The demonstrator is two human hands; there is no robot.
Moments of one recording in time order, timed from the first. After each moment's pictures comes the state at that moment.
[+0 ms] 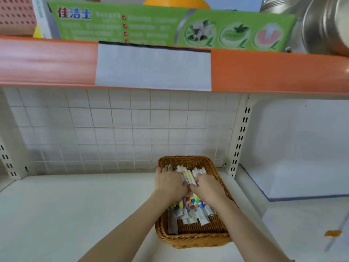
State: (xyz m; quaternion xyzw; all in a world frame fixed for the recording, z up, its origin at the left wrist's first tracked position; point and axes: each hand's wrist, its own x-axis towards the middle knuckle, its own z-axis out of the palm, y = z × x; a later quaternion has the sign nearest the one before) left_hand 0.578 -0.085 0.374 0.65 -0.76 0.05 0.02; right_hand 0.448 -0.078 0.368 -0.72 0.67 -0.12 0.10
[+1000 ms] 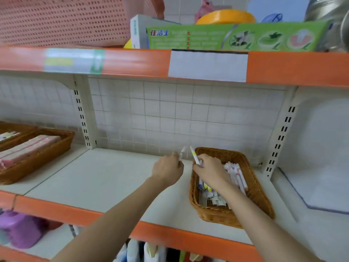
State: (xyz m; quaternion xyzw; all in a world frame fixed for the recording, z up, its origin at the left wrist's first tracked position) left_hand 0.663 -0.005 0.403 0.71 -0.67 -0.02 0.22; right_hand 0.520 -0.032 0.406 -0.78 0.55 -0.24 0.15
